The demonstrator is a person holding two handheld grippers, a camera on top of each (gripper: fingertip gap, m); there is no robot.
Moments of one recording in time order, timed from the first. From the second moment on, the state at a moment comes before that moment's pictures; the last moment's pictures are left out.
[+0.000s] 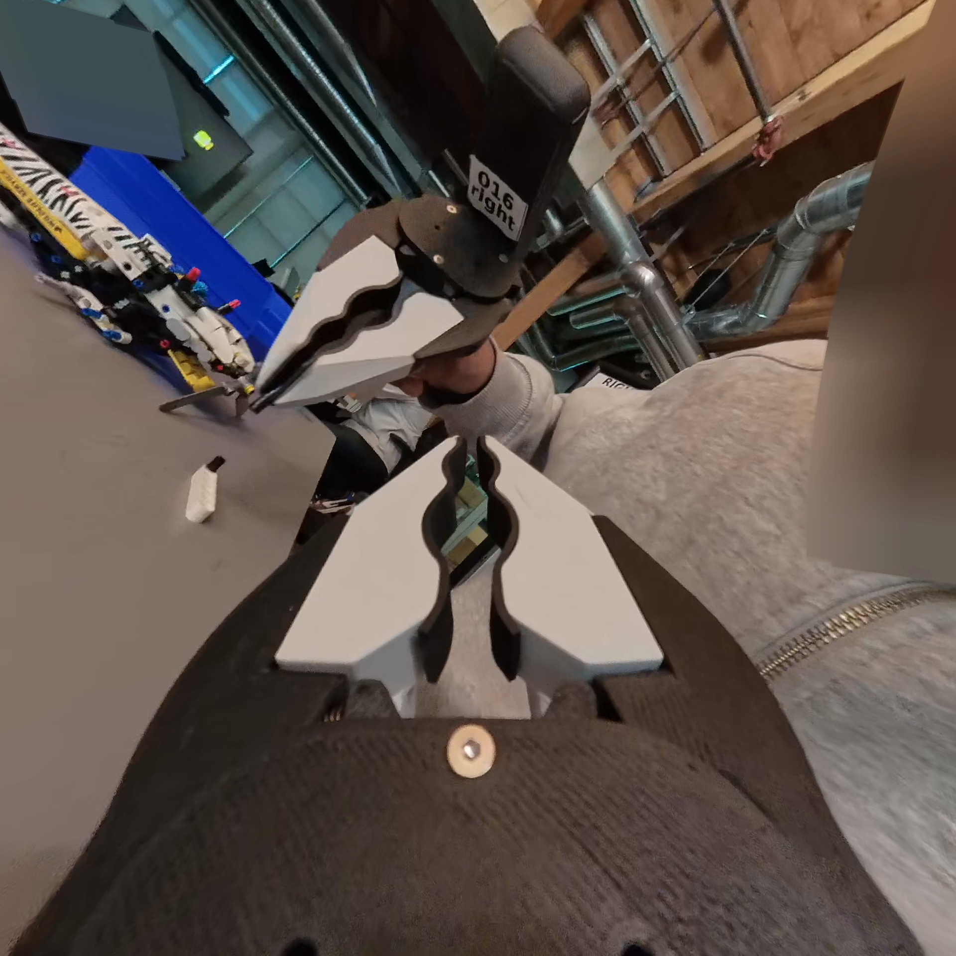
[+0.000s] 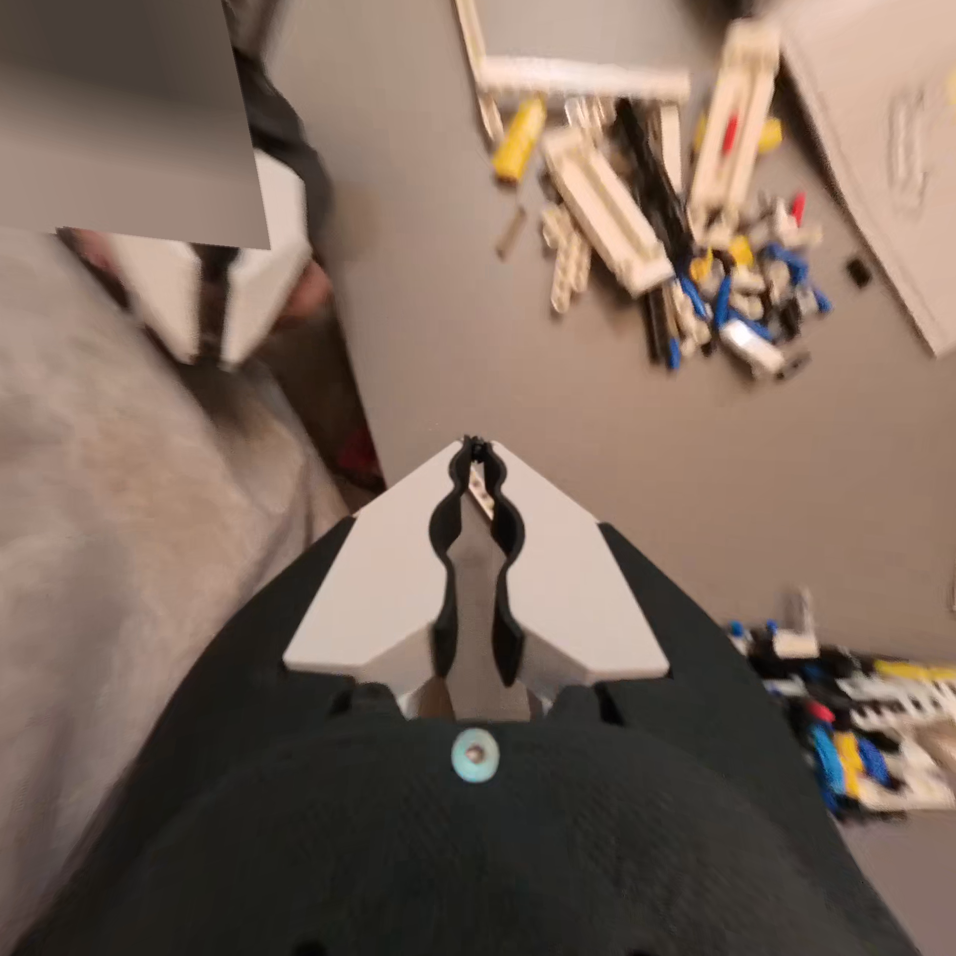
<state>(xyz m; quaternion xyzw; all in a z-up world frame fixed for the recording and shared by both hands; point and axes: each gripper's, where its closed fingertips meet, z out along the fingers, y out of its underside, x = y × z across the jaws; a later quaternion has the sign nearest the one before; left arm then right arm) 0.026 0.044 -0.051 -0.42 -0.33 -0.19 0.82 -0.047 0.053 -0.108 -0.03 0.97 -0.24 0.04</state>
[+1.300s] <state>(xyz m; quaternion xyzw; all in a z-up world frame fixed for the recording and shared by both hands) 0.027 0.041 -0.057 -0.43 -0.34 -0.21 0.81 -0.047 0.081 -0.159 -0.06 1.00 -0.05 0.03</state>
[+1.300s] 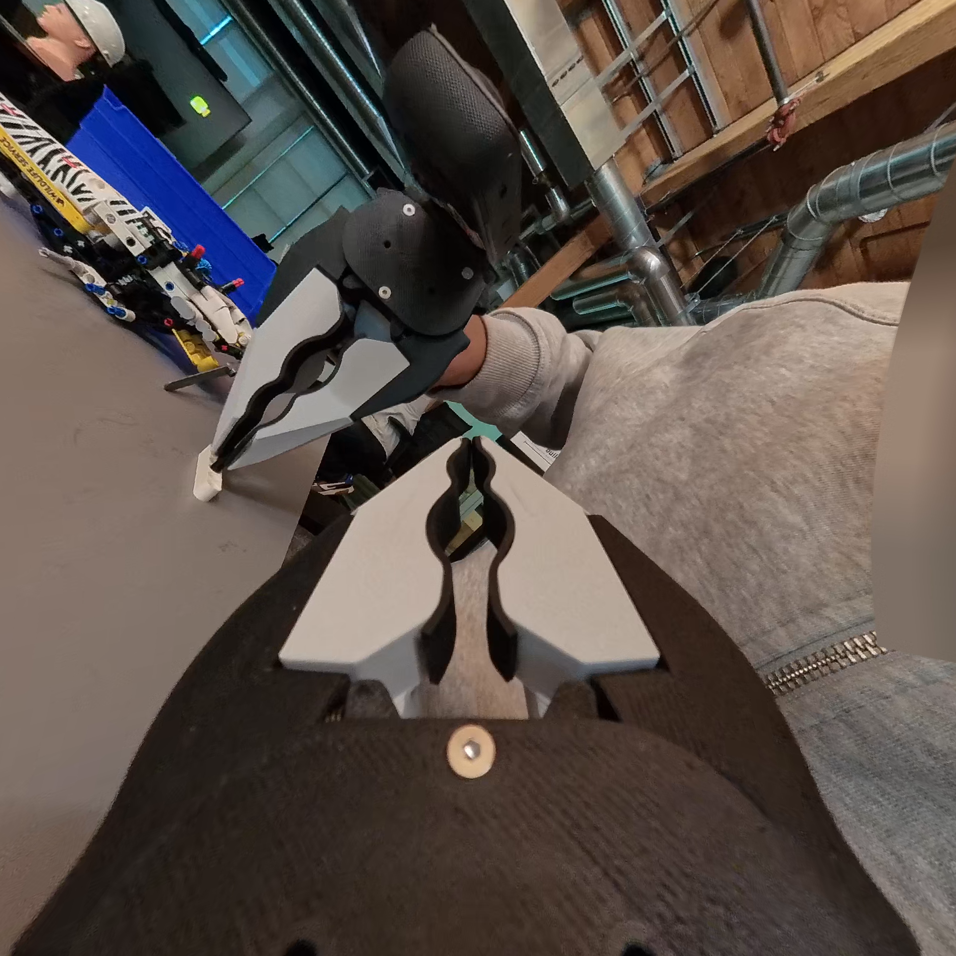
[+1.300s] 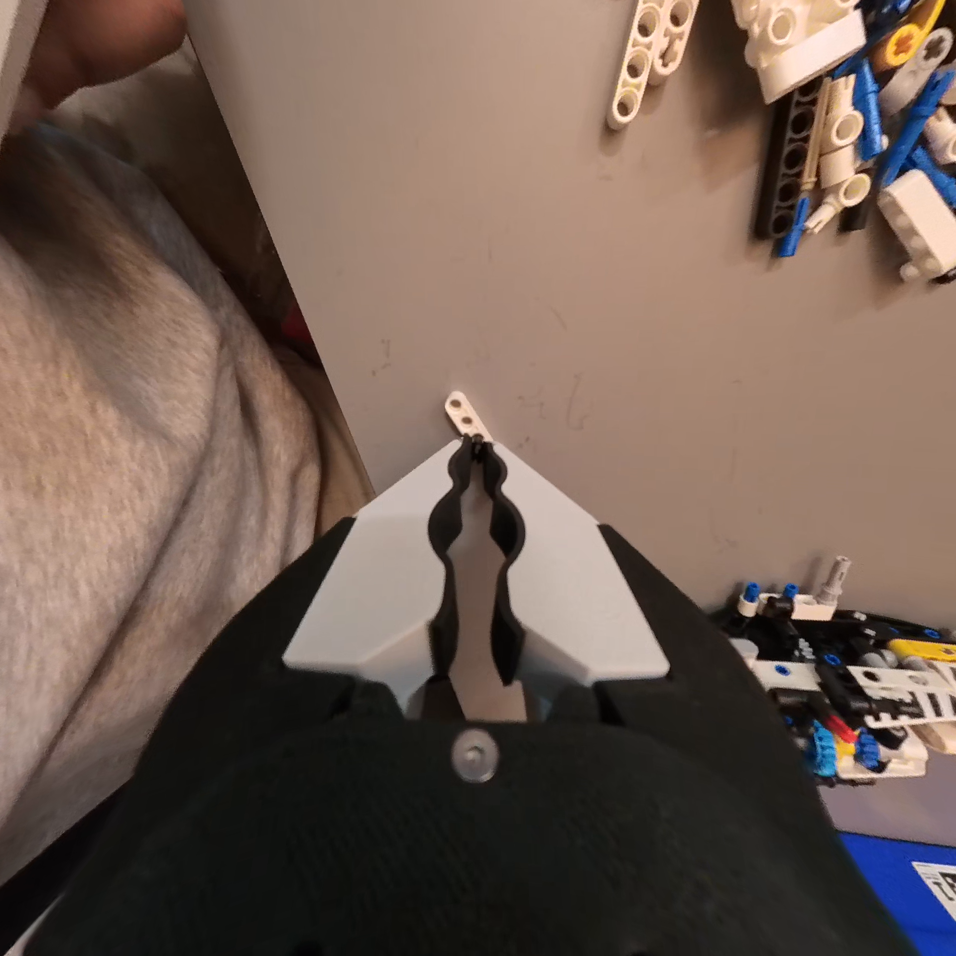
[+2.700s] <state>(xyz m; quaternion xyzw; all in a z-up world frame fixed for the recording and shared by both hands) 0.022 0.074 -0.067 -0.51 -0.33 -0.08 0.79 -0.050 0.089 -0.094 -0.05 0.91 -0.40 -0.07</state>
